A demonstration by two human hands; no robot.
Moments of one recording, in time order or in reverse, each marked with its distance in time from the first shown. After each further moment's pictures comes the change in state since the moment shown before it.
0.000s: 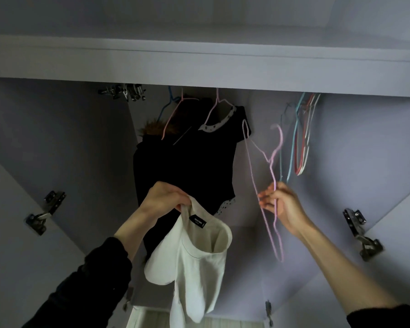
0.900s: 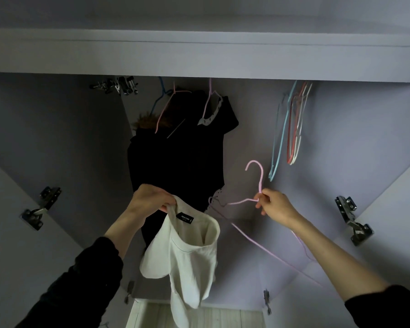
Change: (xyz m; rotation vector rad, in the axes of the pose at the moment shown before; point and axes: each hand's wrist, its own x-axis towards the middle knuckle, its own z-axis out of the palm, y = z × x) left_hand -0.006 -0.023 0.000 -0.056 0.072 -0.106; right_hand -0.009 0.021 -0.019 -1.106 -0.050 -0.074
